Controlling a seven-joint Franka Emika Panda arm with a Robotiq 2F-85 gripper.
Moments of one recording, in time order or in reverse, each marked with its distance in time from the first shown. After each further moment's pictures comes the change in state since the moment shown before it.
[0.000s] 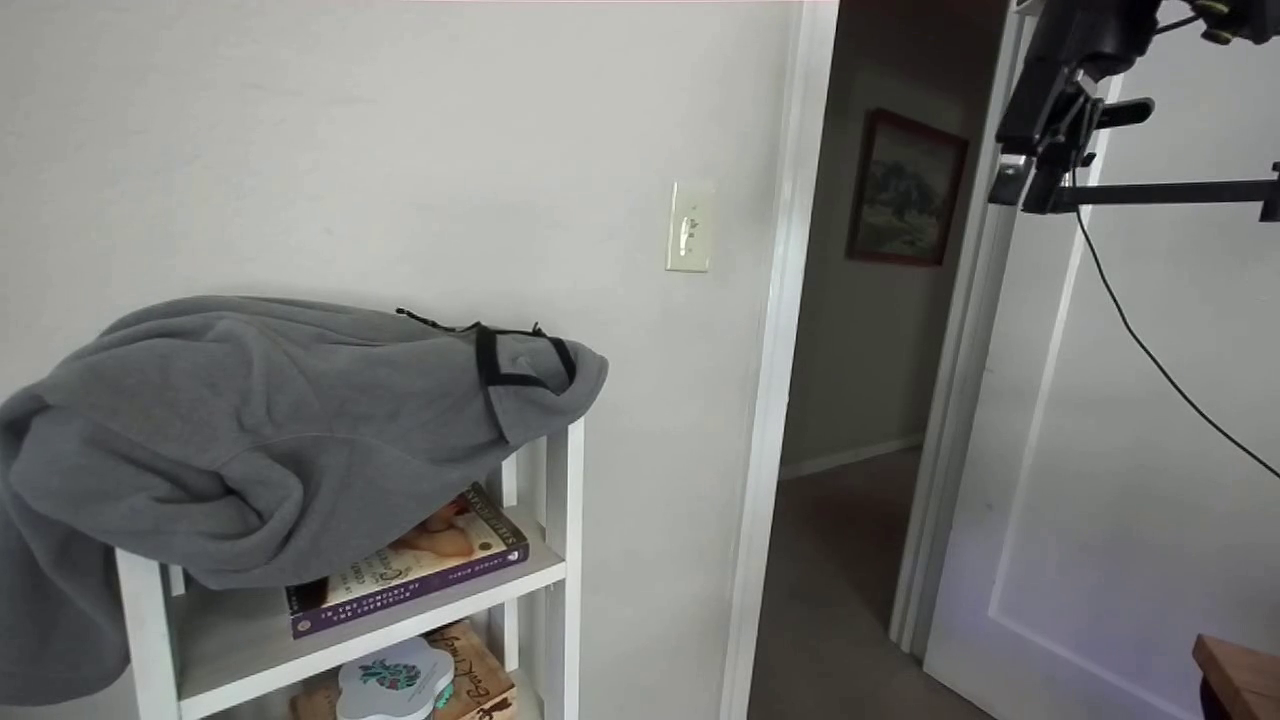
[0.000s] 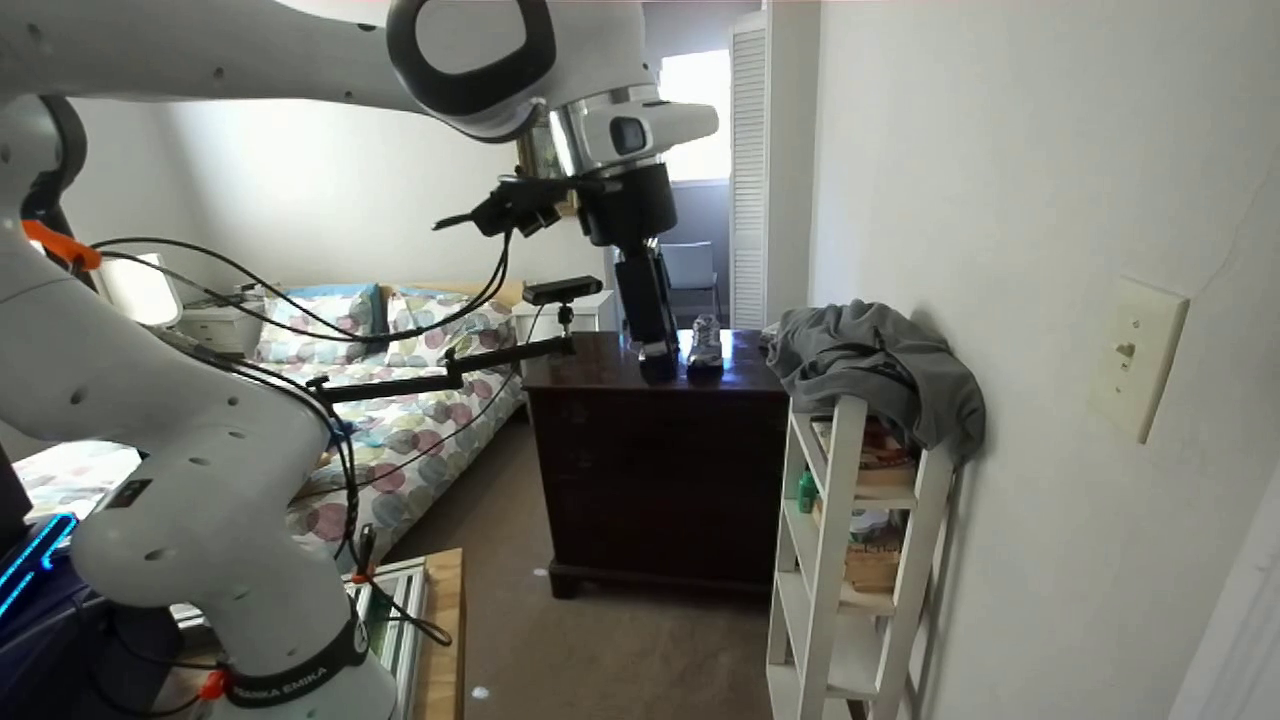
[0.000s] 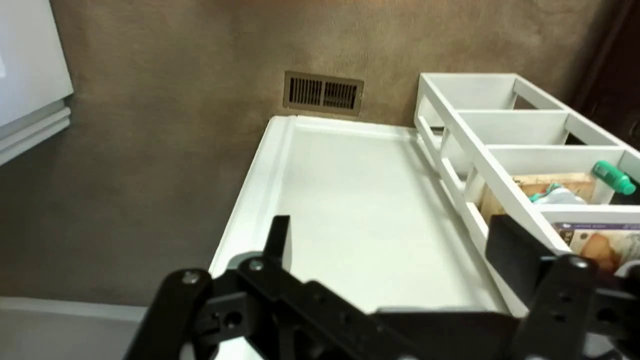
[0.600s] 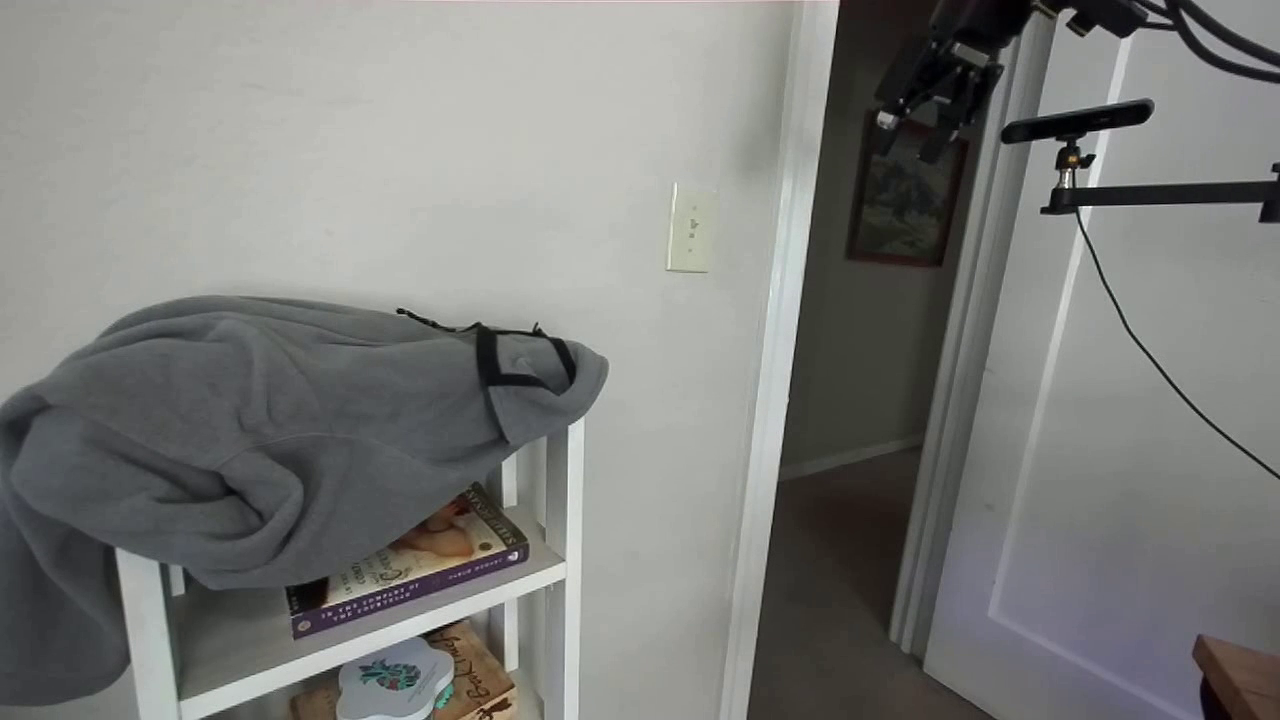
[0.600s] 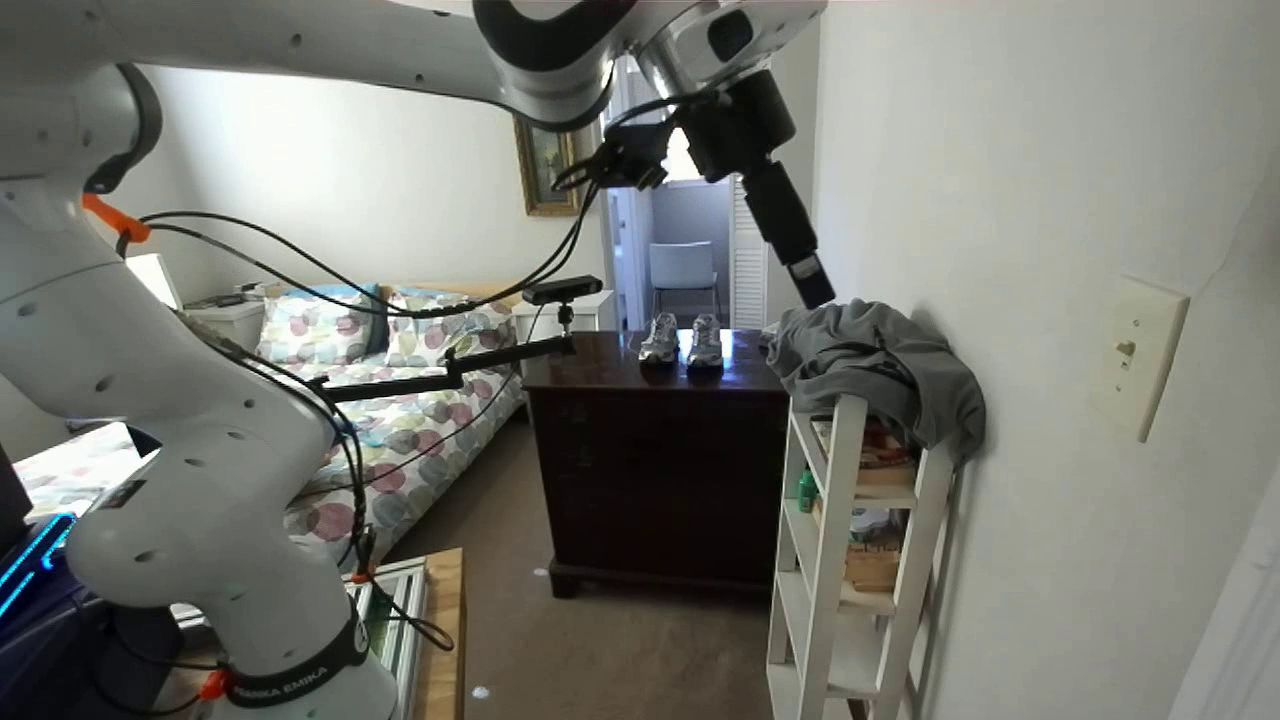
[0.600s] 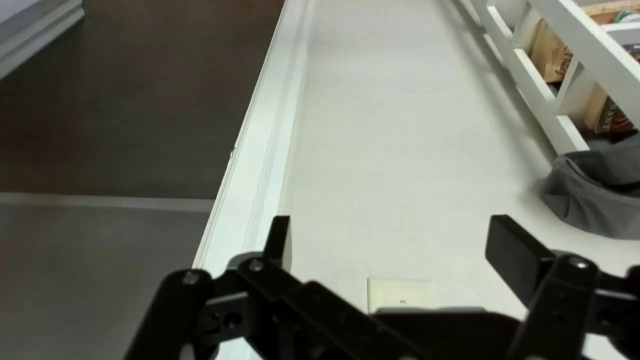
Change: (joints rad) arm -0.051 0.193 0.020 0.197 -0.124 0.242 0.118
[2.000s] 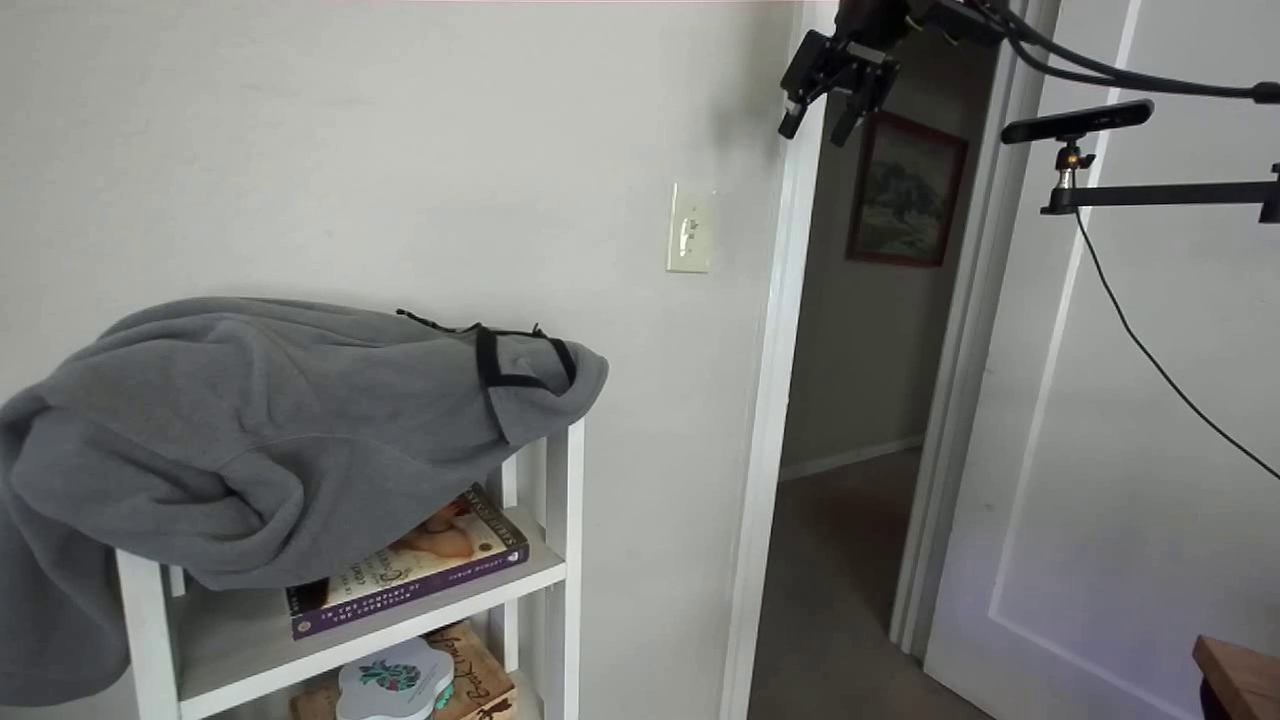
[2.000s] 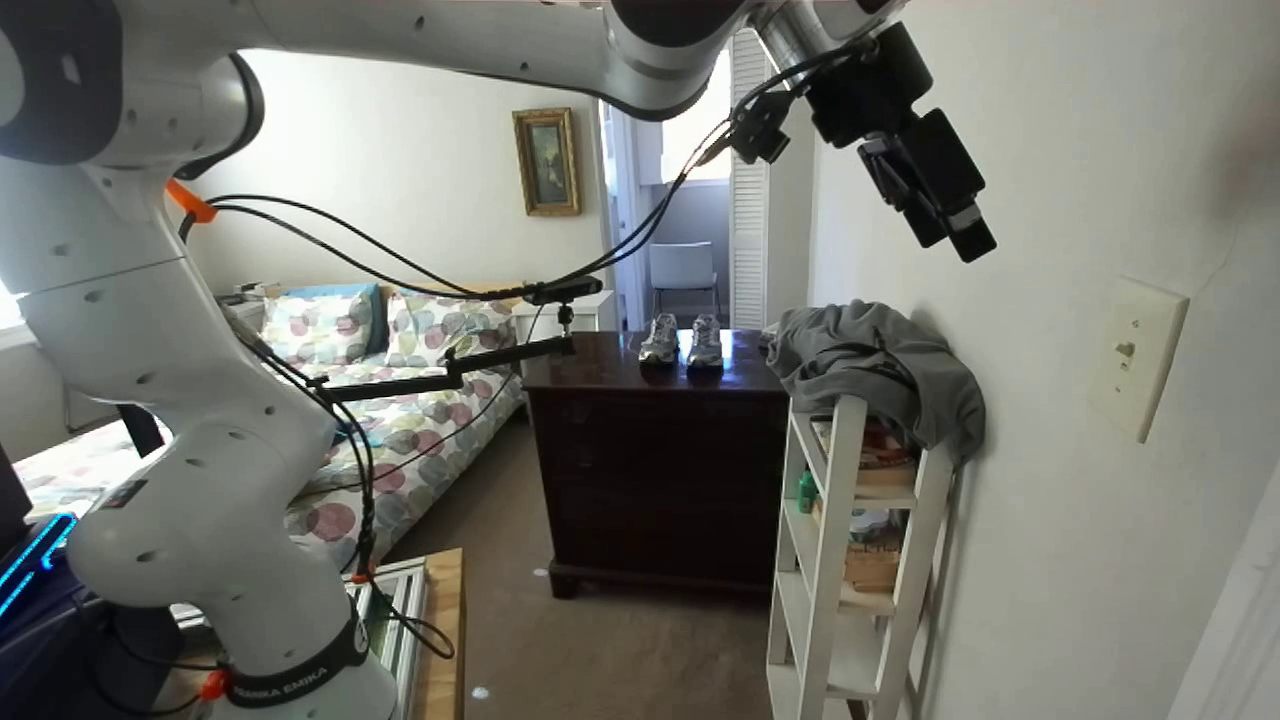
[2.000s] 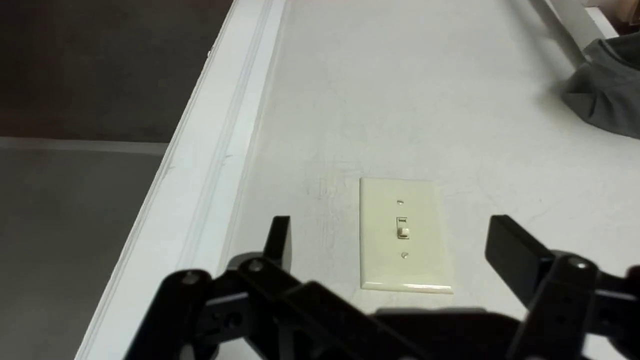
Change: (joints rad) arm 0.006 0.267 -0.017 0.281 -0.046 0.091 0.015
